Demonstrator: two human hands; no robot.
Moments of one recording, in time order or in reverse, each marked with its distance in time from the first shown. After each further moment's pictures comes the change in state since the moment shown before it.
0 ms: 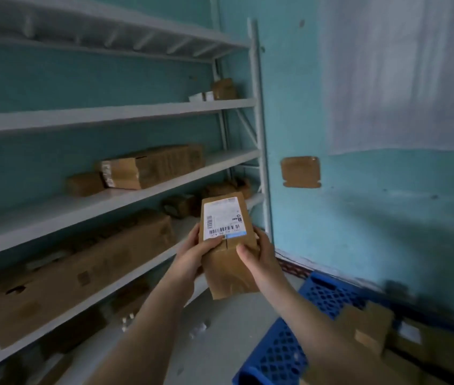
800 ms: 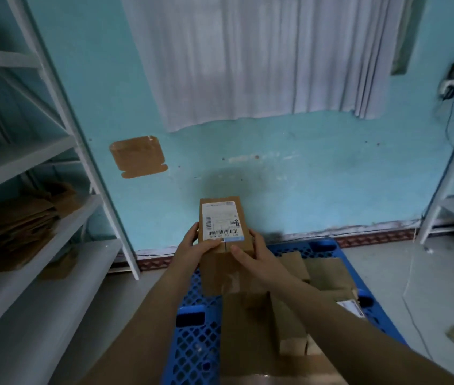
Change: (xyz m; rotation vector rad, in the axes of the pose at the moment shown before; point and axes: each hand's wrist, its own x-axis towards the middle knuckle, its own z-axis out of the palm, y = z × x) left_hand 0.231 -0.127 0.155 0.111 -0.710 -0.172; right_hand 0.065 0.096 -0.144 -0.327 0.602 0.366
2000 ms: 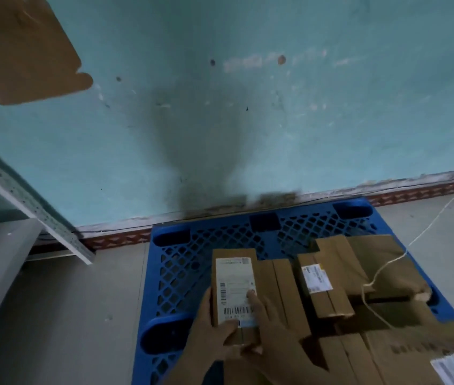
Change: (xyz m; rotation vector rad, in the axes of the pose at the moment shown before) left_hand 0.392 -0.353 -0.018 0.186 -0.161 -0.445; right_hand 0.344 0.390 0.034 -0.604 -0.272 0.411
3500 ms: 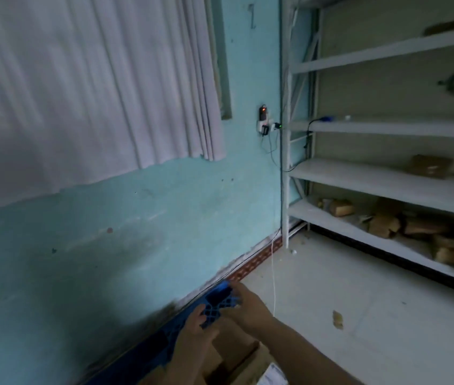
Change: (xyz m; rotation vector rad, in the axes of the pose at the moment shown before) left_hand -0.285 0.272 0.270 0.266 -0.330 0.353; right_hand -0.382 0.004 -0.294 0.447 0.700 0.172
